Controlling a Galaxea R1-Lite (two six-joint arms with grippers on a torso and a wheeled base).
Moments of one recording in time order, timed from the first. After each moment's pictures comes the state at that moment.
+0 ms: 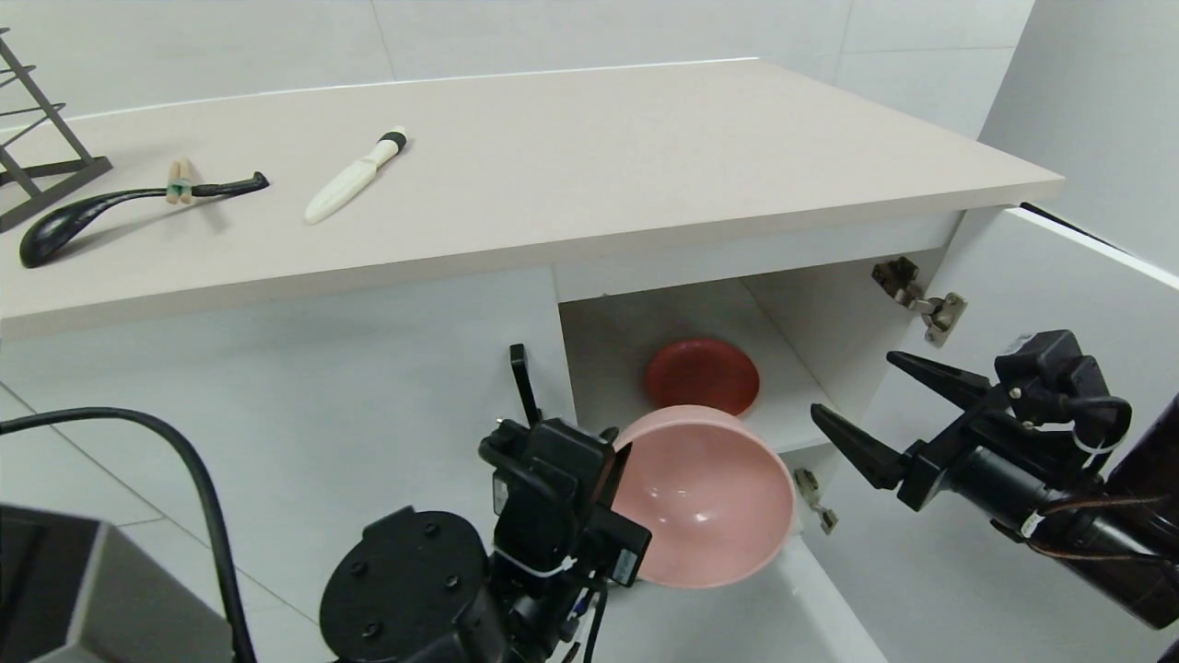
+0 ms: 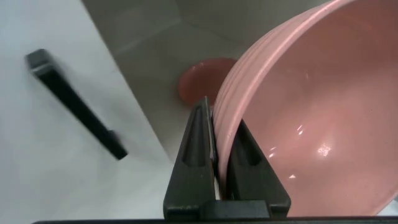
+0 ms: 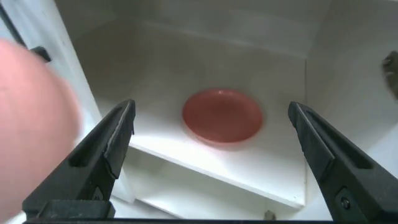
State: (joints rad) left arm -0.96 1.94 -0.43 -1.57 0.54 0.21; right arm 0.43 1.70 -0.25 -1.57 0.14 -0.16
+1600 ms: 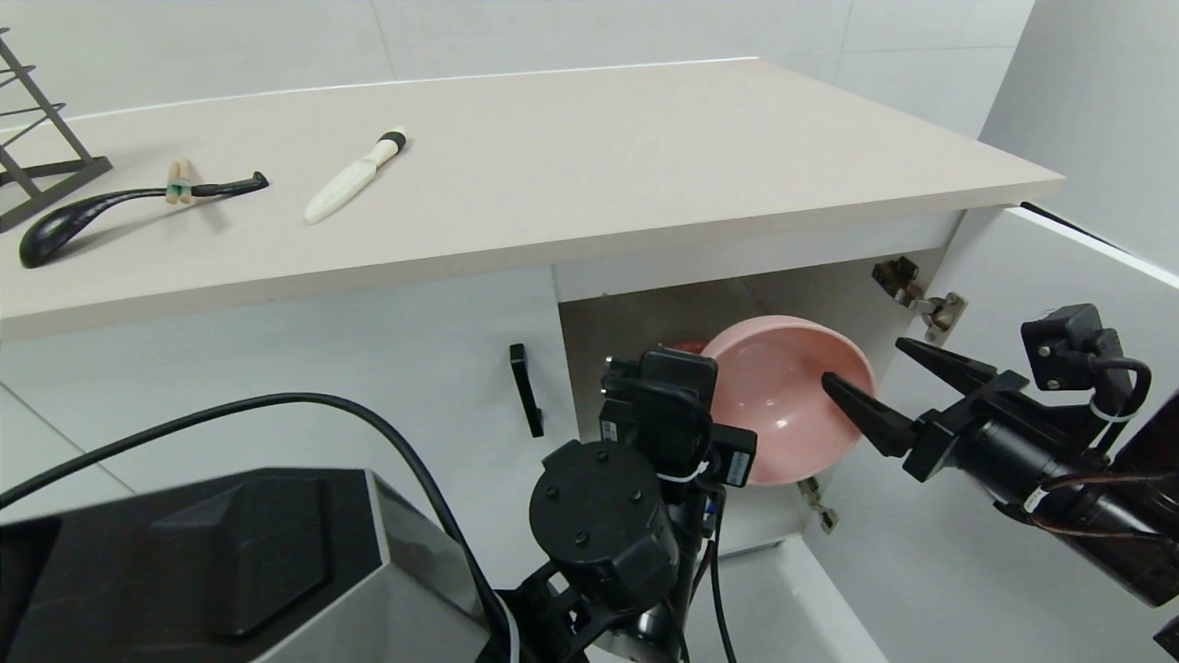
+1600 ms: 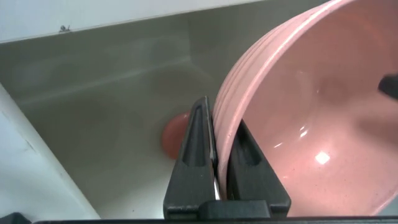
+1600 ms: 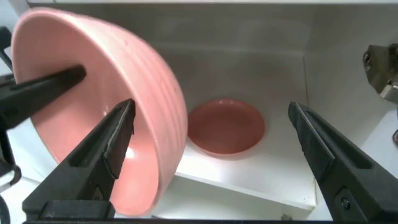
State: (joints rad) left arm -1.00 2.17 -0.88 -1.57 0.68 0.19; right arm 0.39 1.70 -0.30 -1.57 0.14 -0.01
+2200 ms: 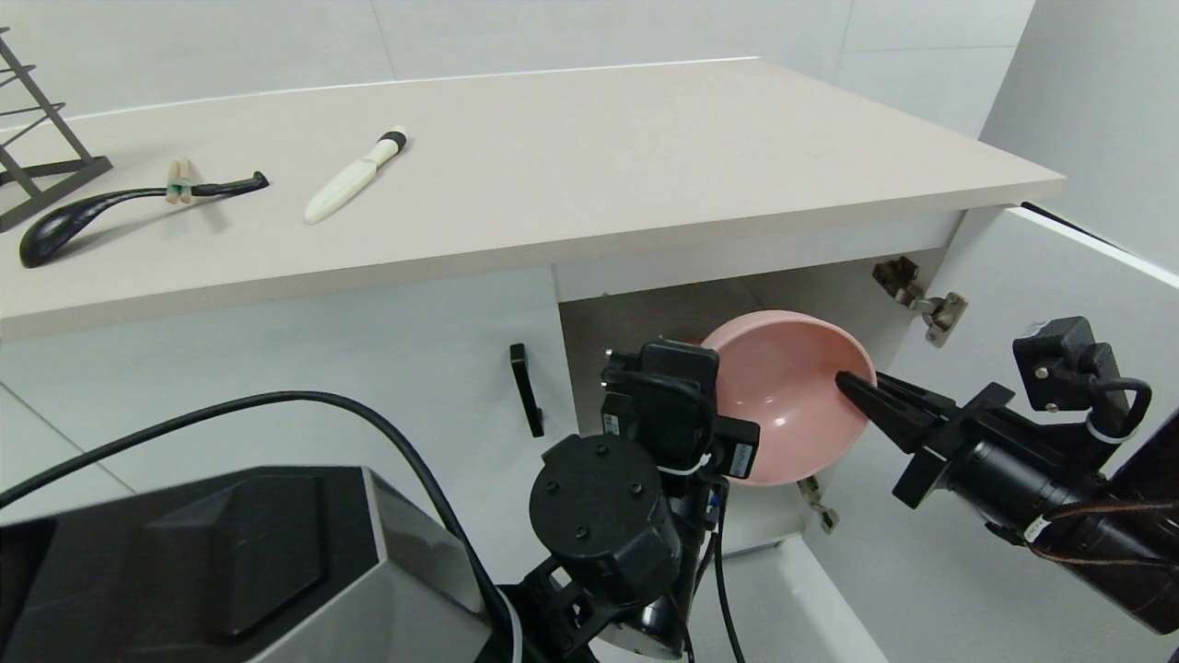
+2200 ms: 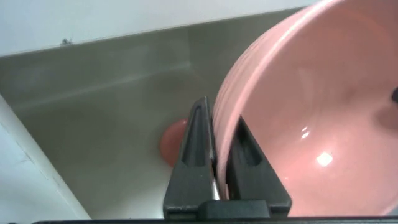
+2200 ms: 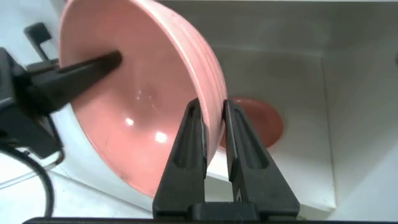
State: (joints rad) left arm -1.00 2.17 -0.90 -1.57 0.67 0.19; right arm 0.48 1.67 -0.27 -1.57 0.14 -0.01
